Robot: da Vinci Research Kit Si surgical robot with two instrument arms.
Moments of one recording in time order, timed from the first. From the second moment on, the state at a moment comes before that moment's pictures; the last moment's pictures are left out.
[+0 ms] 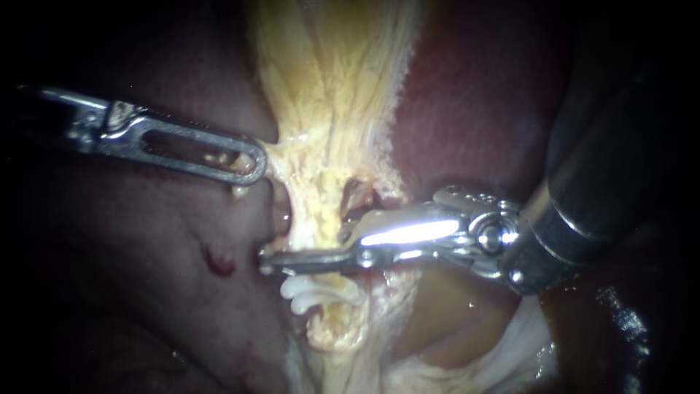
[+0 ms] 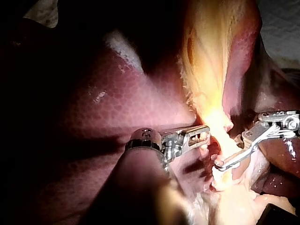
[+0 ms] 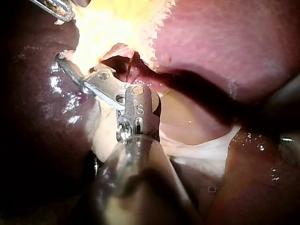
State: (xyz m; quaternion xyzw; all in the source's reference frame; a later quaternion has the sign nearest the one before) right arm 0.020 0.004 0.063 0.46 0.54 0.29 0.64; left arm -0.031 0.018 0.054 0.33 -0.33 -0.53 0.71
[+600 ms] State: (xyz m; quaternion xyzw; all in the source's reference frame) right arm 0.023 0.001 0.065 0.39 0.59 0.24 0.67; left arm -0.031 0.018 0.054 0.33 -0.33 -0.53 0.71
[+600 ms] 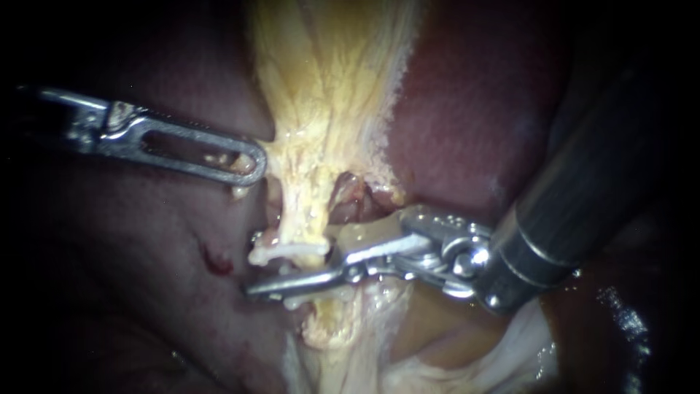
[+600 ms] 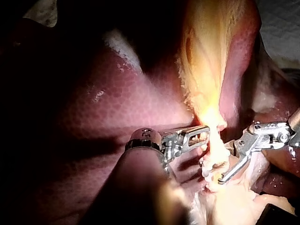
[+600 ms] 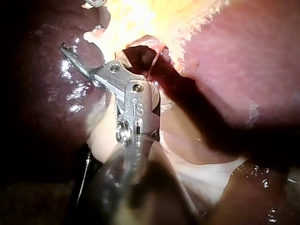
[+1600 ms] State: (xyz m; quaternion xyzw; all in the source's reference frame) right arm 0.010 0.003 0.068 0.24 0.63 0.11 0.73; left arm -0.031 0.018 0.054 0.33 -0.33 -0.53 0.71
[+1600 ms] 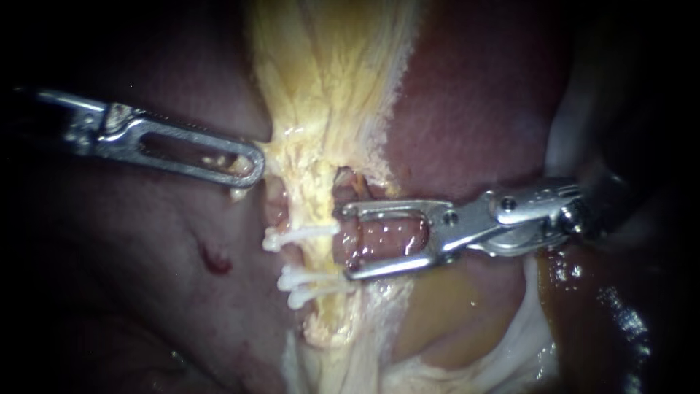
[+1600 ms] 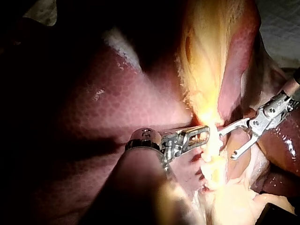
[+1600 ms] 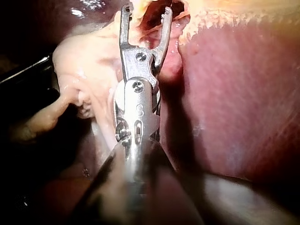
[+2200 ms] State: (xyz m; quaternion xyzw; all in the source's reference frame) right arm 0.000 0.005 0.063 0.19 0.64 0.08 0.74; left arm -0.031 0.018 0.054 0.33 -0.33 -0.53 0.71
